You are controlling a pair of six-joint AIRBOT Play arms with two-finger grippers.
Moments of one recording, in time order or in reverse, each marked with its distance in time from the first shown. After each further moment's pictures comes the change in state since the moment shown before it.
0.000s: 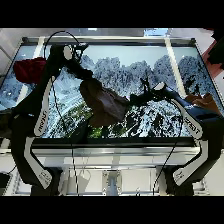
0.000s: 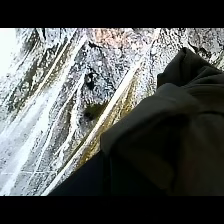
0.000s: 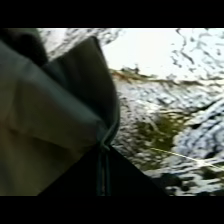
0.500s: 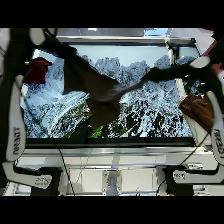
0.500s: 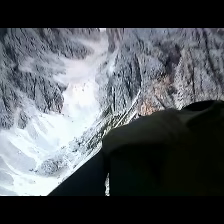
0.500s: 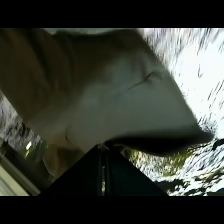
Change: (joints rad) left arm -0.006 0.388 0.000 0.172 0.053 -0.062; right arm -0.181 0.407 0.232 0.004 0.220 -0.046
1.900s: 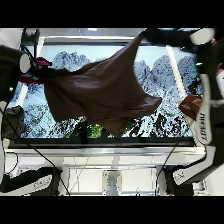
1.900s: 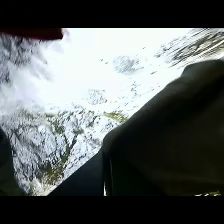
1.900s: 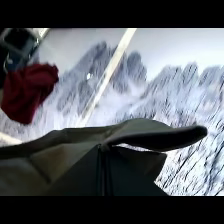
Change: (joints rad) left arm 0.141 0.226 -0.603 0.288 0.023 -0.278; right arm 0.179 -0.376 0.477 -0.009 -0.305 0.114
